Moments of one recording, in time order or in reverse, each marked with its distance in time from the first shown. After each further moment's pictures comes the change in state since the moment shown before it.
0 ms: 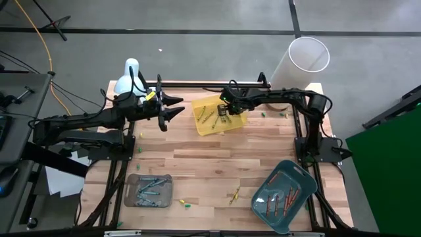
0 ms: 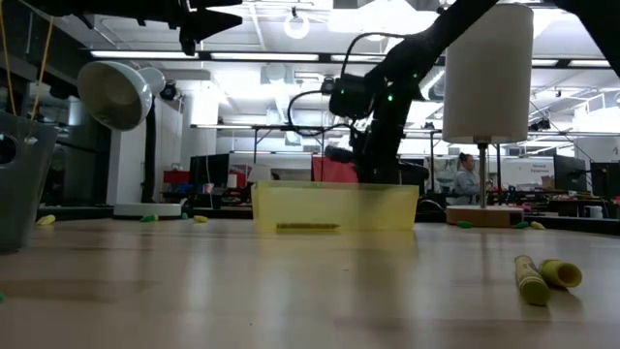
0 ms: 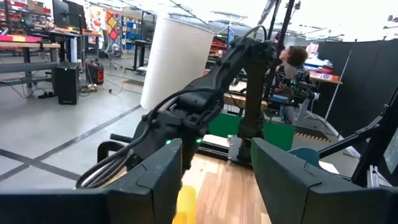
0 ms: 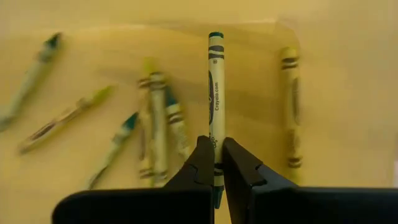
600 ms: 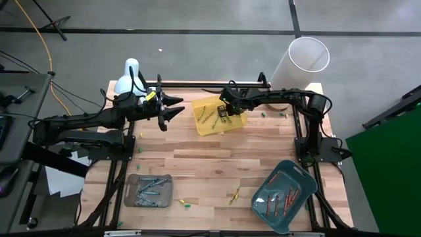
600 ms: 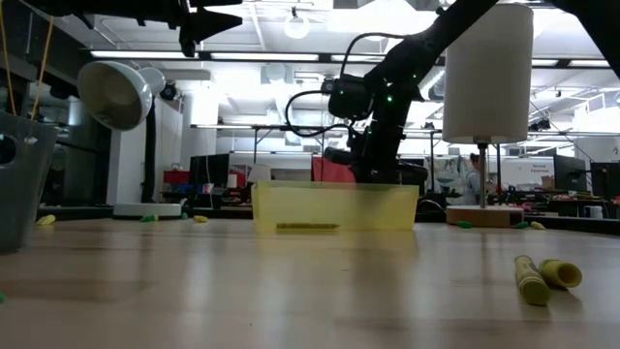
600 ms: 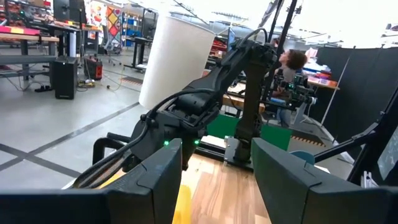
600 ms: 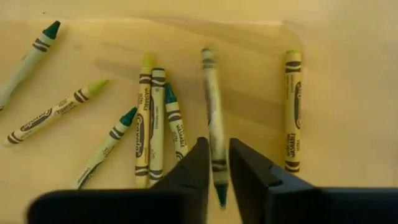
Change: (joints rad) left arm 0.001 0.000 0.000 0.000 0.000 -0.042; right arm -0.009 0.011 0.000 0.001 0.019 -0.056
